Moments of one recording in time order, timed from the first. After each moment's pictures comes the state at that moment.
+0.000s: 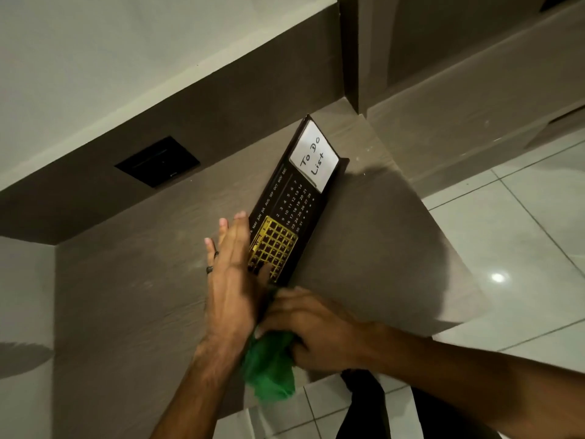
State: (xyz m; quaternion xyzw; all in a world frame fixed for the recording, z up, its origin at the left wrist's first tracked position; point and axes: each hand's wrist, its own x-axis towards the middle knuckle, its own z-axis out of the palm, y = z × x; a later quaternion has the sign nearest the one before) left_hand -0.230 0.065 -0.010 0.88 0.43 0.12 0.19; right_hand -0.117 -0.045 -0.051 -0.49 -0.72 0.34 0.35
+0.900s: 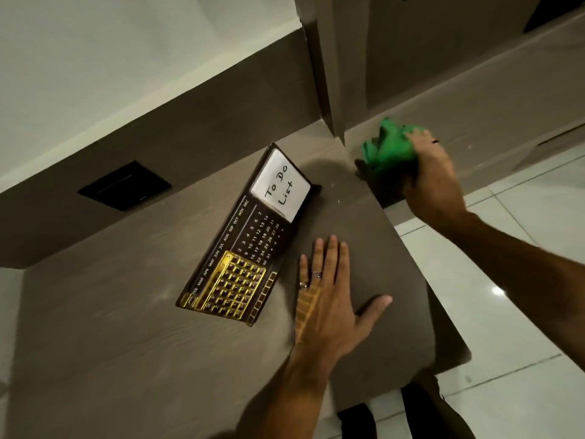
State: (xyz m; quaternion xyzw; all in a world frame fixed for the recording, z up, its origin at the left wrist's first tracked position) left_hand -0.091 -0.010 -0.105 0.93 0.34 -0.06 0.12; right_hand 0.172 -0.012 -0.114 -0.82 -0.43 0.04 0.38
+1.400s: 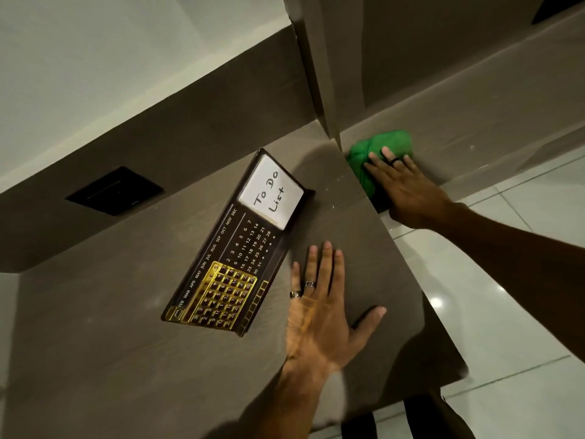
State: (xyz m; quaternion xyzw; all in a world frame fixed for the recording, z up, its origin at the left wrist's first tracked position) left_hand -0.088 -0.012 -0.106 0.93 0.33 -0.07 0.11; right_hand 0.189 0.005 -0.140 -0.77 -0.62 0.11 0.05
